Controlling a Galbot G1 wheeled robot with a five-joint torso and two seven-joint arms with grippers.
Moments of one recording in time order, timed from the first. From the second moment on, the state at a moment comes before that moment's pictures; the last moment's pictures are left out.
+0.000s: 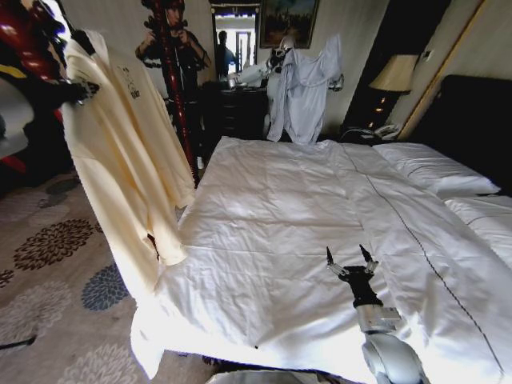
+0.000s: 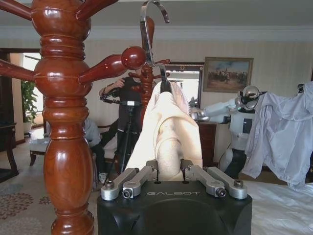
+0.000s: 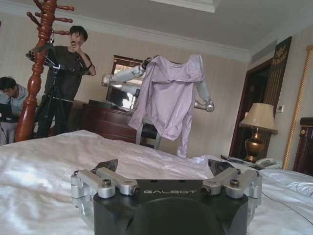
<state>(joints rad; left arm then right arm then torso) 0.14 -0.24 -0.29 -2.05 -1.83 0.65 -0.76 -1.71 1.27 0.71 2.13 0.13 0.18 0.08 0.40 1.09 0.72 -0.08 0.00</state>
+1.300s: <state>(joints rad) 0.29 -0.30 -0.40 -2.01 -1.80 0.63 -0.81 -1.71 1.27 0.71 2.13 0.13 0.18 0.08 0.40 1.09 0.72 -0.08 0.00</state>
